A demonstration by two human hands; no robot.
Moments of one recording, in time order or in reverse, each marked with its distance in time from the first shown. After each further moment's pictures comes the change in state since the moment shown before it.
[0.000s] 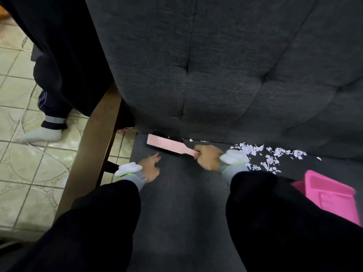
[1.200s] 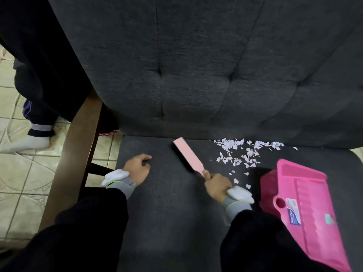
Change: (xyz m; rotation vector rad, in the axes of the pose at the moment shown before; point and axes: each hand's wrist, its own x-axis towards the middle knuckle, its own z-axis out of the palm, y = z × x) left_hand -0.029 0.026 0.006 -0.265 0.265 -0.060; right_hand -0.070 0.065 0.056 0.181 0.062 0.448
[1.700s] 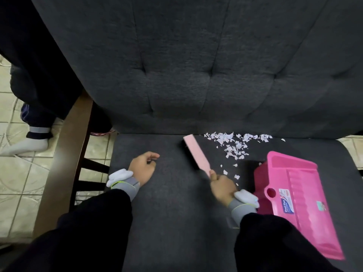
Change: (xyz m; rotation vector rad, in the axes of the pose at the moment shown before) left_hand -0.037 0.039 0.019 -0.134 -0.017 0.086; right_hand -0.025 0.052 -0.008 0.192 0.037 0.044
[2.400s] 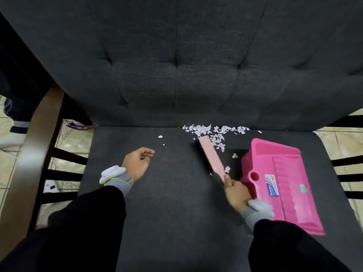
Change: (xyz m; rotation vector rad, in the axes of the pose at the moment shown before) left_hand -0.024 0.040 0.054 -0.062 0.065 0.032; right_hand -0.001 0.125 -0.041 0.100 0.042 0.024
